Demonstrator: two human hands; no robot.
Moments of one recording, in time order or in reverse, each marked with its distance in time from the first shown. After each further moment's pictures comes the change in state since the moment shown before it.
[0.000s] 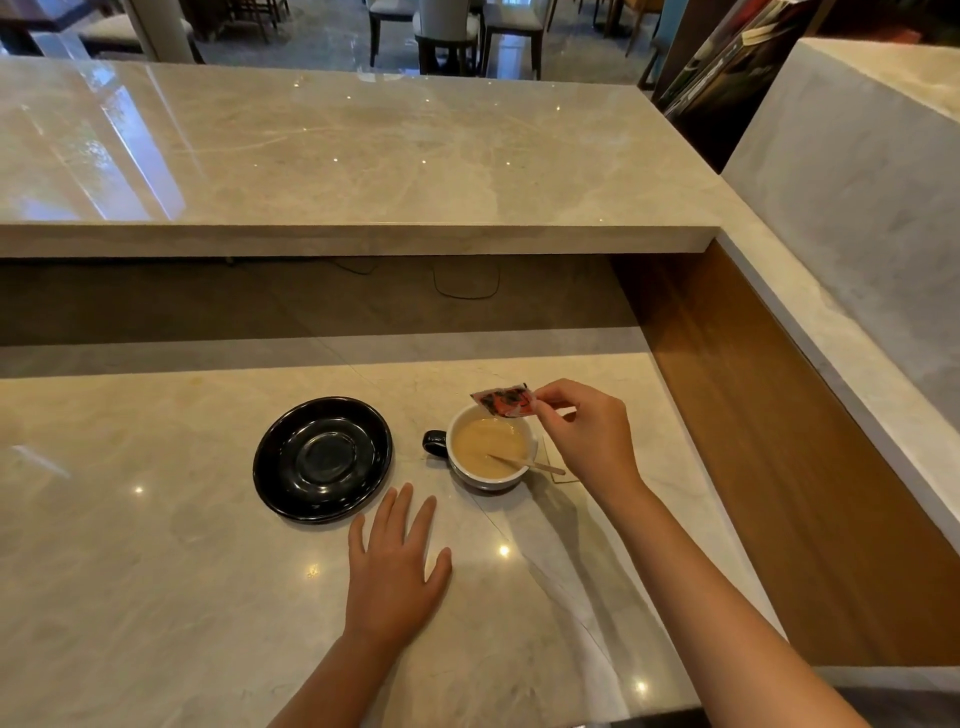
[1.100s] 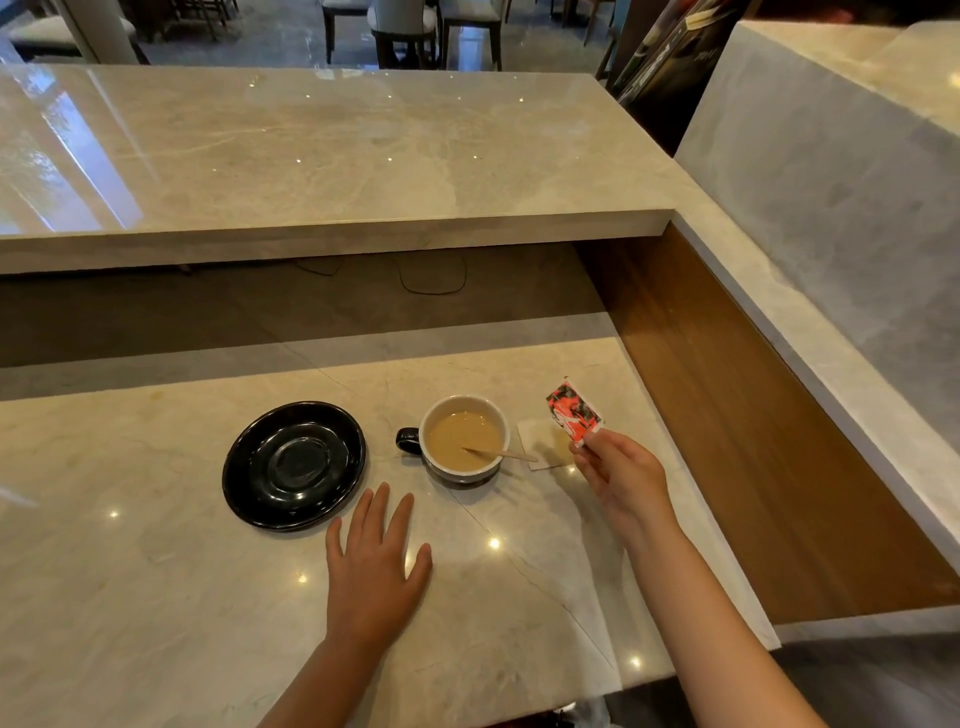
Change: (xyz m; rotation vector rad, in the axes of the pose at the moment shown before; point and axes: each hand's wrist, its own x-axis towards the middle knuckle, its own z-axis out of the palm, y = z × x) left_hand 0.001 0.001 -0.003 0.009 -0.006 0.017; right_hand -0.045 0.054 -0.025 0.983 0.280 0.880
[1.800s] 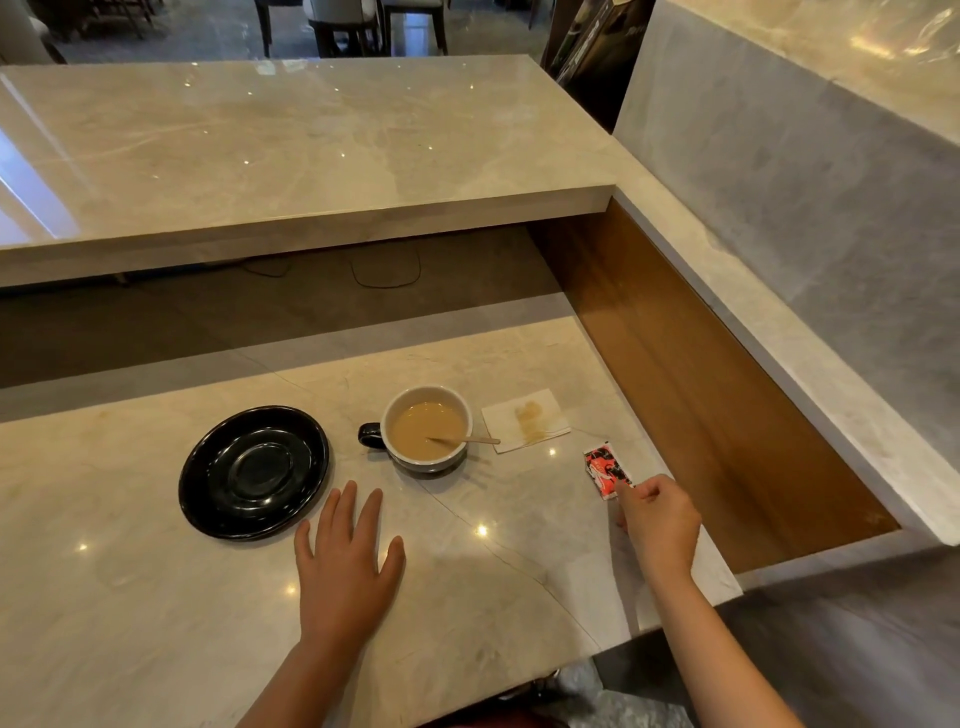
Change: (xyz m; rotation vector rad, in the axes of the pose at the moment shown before) left_hand -0.001 0.001 -0.001 0.012 0.012 0.015; right_hand -0.010 0.033 -0.086 -0.888 0.437 -0.292
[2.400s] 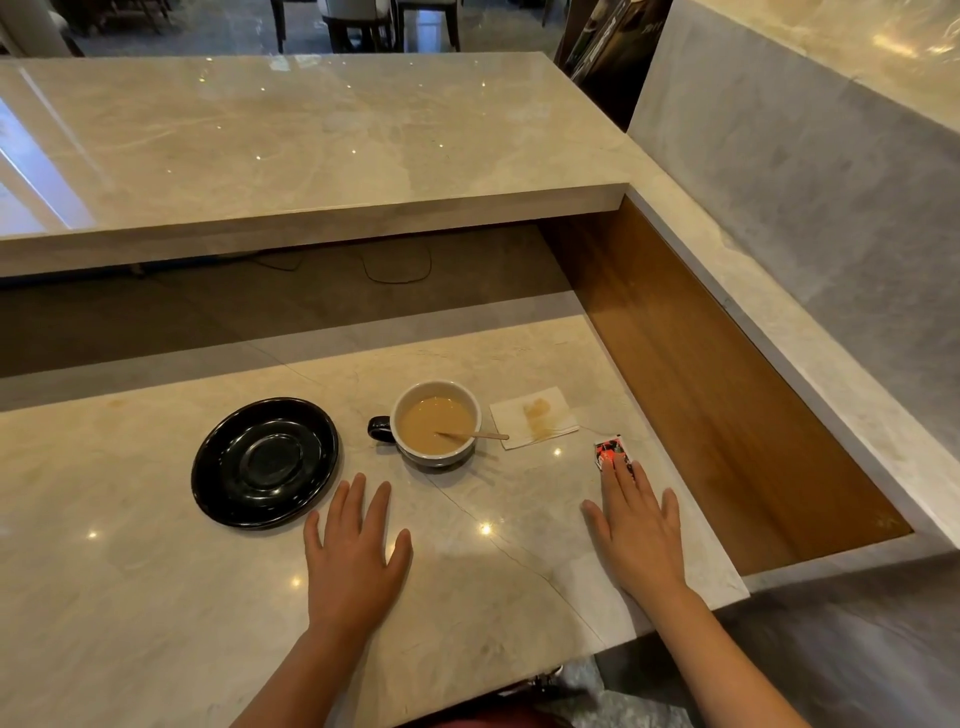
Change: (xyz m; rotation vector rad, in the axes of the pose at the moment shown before) left_hand -0.001 0.000 0.000 0.015 -0.008 0.002; right_hand 0.001 0.034 0.014 -0.692 -0.323 -0.580
